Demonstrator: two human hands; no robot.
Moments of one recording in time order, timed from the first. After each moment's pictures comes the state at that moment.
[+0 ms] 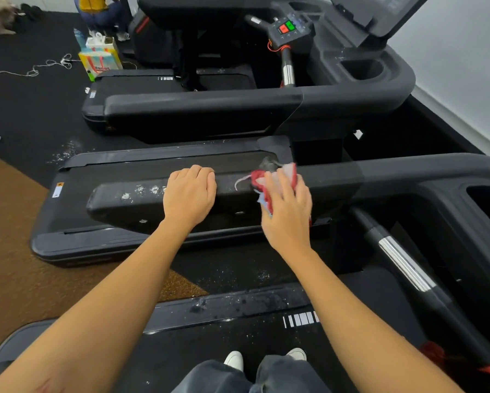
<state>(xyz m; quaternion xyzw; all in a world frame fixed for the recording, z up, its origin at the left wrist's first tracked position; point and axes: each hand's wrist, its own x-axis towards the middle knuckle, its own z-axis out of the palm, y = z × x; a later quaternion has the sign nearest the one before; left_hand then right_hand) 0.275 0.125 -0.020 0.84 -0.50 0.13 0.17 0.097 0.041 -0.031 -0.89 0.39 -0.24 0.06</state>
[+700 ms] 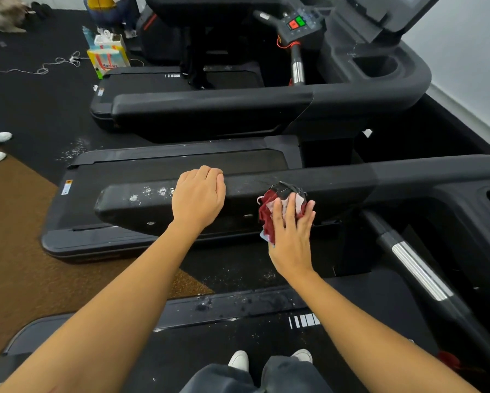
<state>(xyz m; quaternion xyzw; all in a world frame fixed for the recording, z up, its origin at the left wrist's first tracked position) 0.274 0.123 -0.019 0.84 -0.50 0.11 0.18 0.085 0.050 -0.093 -0.90 0.37 -0.22 -0.03</state>
